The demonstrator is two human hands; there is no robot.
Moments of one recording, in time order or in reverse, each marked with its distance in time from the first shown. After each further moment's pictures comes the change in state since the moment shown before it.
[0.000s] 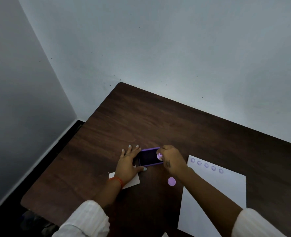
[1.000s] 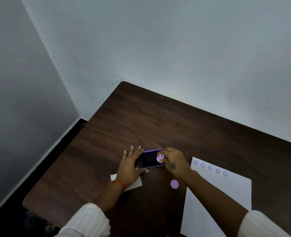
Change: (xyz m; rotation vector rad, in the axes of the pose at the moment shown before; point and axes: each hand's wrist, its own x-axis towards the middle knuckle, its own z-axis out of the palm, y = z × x) left_hand 0.001 -0.007 0.005 -0.021 0.039 0.033; right_hand -0.005 -0.003 -0.007 0.121 0.035 -0.068
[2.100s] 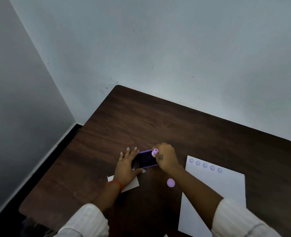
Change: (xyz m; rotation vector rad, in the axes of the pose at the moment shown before) left_hand 0.000 0.005 -0.003 0.032 -0.026 -0.023; right_hand 0.017 -0.023 0.003 -0.033 0.033 0.257
